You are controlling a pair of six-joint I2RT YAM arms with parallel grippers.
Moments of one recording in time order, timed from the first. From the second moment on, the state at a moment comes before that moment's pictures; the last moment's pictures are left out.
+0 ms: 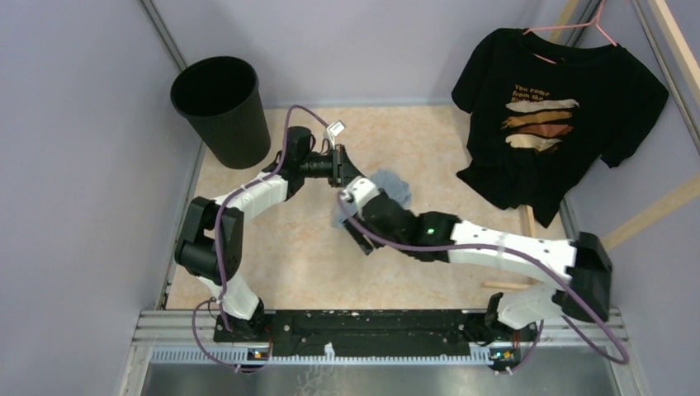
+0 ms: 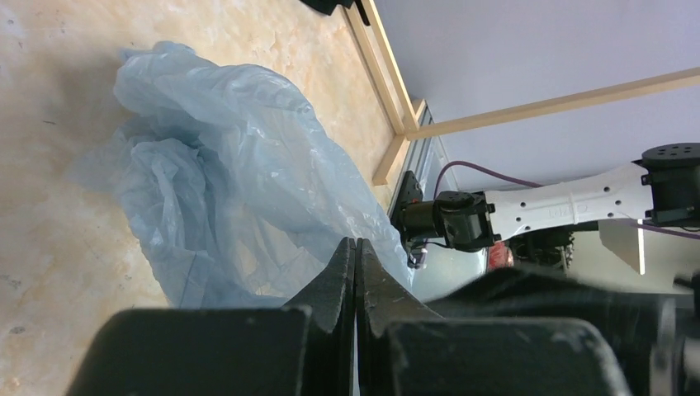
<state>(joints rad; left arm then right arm) -0.37 1.68 1.08 0.19 1.00 -0.69 1.10 1.27 1.06 -0.46 0.32 0.16</state>
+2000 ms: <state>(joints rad) -0.60 1.43 1.11 -0.06 0.62 -0.32 0.64 1.15 1.08 -0.26 0.14 0.54</state>
